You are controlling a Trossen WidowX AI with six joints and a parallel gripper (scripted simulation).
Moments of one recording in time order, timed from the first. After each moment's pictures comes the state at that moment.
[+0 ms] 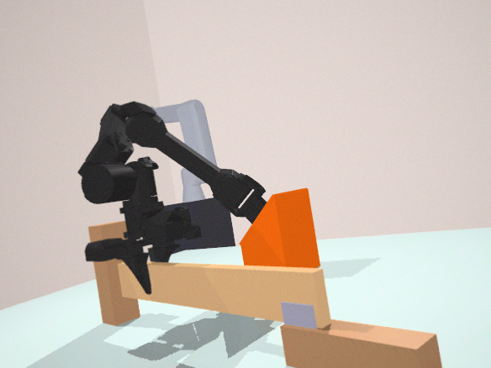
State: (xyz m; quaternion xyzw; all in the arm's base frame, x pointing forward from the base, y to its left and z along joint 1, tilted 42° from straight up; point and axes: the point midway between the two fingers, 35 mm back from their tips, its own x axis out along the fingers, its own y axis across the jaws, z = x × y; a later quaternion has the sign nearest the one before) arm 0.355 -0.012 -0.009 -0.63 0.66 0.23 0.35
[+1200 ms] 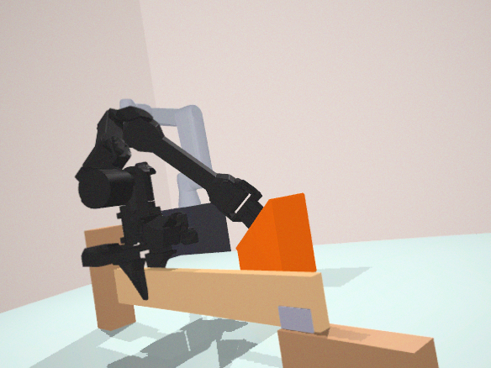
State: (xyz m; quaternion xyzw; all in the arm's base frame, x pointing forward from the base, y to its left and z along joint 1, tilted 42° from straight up) arm 0.354 -0.012 -0.013 -0.63 0.66 0.23 0.35
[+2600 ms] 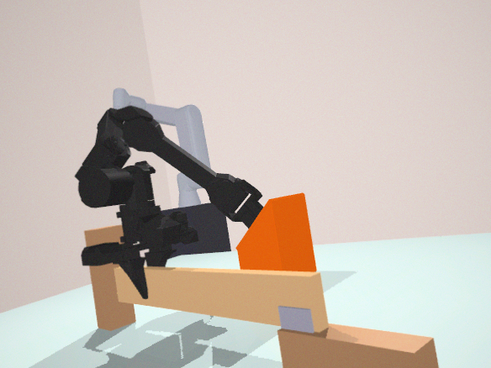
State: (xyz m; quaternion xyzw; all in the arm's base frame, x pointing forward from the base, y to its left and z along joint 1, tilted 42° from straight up) arm 0.354 -0.012 -0.009 -0.63 0.66 0.23 0.35
